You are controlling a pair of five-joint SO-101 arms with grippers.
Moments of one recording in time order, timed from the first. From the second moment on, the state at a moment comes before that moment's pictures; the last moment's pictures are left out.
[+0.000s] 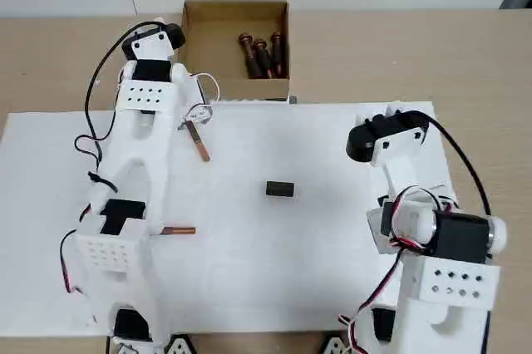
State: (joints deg) left arm 1.5 28.7 -21.6 82.3 29.7; right arm 5.0 -51.3 30.0 97.8 24.2
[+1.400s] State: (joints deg) left arm 0.2 40.5 -26.2 75.4 29.9; right arm 5.0 -51.6 30.2 97.8 26.3
